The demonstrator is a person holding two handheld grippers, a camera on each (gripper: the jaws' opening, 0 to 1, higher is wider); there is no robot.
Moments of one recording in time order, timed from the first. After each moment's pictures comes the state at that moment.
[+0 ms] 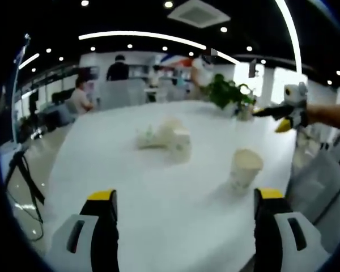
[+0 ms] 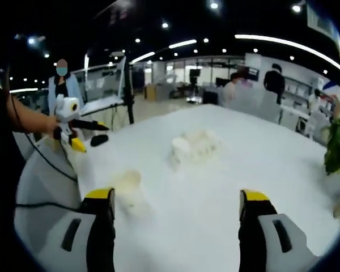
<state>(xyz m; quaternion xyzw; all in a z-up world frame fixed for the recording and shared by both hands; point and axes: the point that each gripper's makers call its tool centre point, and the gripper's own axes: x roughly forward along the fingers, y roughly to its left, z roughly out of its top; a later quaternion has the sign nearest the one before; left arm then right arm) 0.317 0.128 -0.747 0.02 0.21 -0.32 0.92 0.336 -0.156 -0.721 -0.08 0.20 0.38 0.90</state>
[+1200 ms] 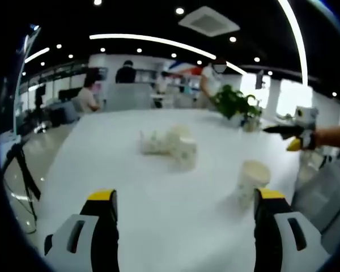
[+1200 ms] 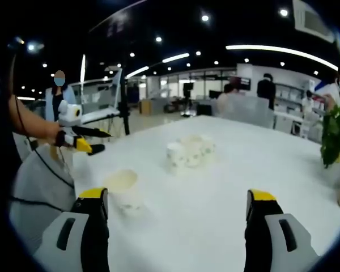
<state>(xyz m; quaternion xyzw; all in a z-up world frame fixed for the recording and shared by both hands) 0.341 0.119 -0.745 0.00 0.19 -0.30 0.93 0.332 -0.158 -0.727 -0.06 0.16 0.37 0.91</state>
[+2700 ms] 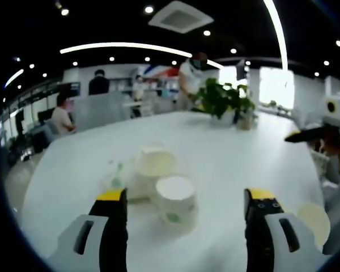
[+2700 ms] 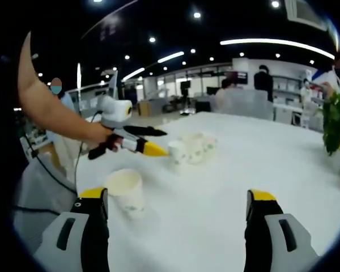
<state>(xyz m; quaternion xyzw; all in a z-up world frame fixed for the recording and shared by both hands) 0.477 -0.008 -0.762 0.06 0.16 -0.37 0.91 0.334 -0.154 -0.739 -0.02 0.18 0.36 0.91</state>
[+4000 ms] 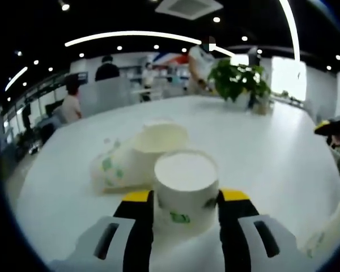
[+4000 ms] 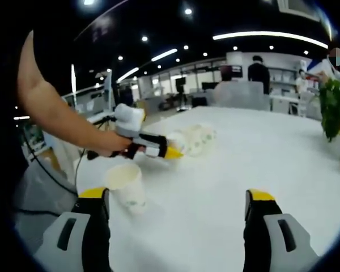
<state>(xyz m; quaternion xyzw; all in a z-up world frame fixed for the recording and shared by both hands) 0.501 -0.012 -0.817 0.07 0.20 -0.33 0.92 0.327 -0.152 -0.754 0.00 0.20 0.35 0.92</state>
